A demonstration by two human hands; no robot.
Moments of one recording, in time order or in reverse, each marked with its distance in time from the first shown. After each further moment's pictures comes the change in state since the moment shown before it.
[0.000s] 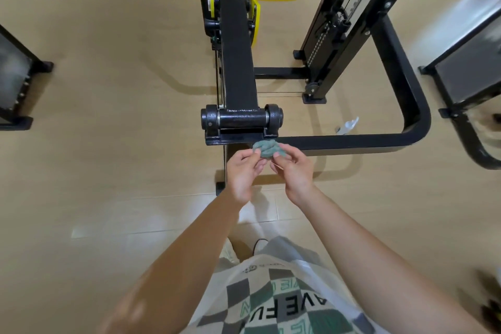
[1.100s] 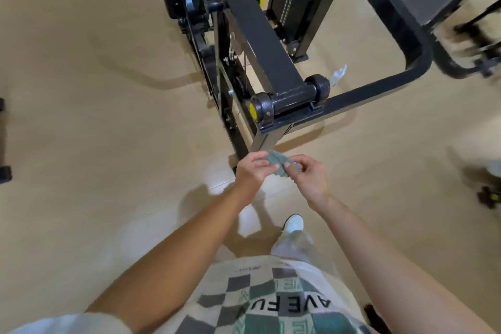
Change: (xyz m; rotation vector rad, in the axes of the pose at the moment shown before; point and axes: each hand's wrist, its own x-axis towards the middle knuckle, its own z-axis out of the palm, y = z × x) left_hand 0.027 0.060 -0.159 0.555 -0.301 -0.109; right_hand -0.070 0.091 0.111 -0.457 0.253 -0.077
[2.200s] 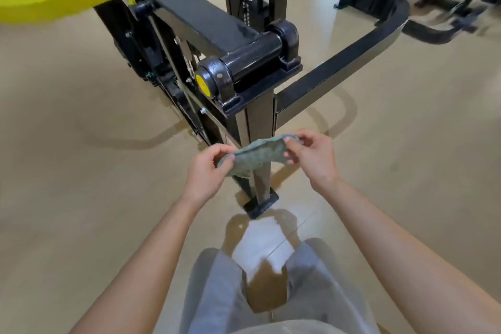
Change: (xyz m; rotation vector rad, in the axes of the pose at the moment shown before) left_hand 0.105 -0.035 -0.069 0.794 -0.066 0.780; right_hand 0.081 0.096 0.032 0.428 0.232 -0.176
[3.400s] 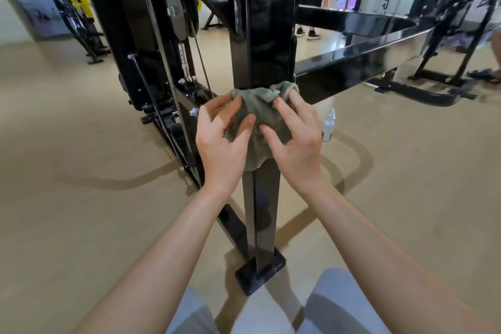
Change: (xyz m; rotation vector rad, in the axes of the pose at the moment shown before) left_hand 0.068 -0.094 0.124 -0.247 0.641 0.554; right_hand 0.100 0.149 0.073 -0.377 0.326 -1.204
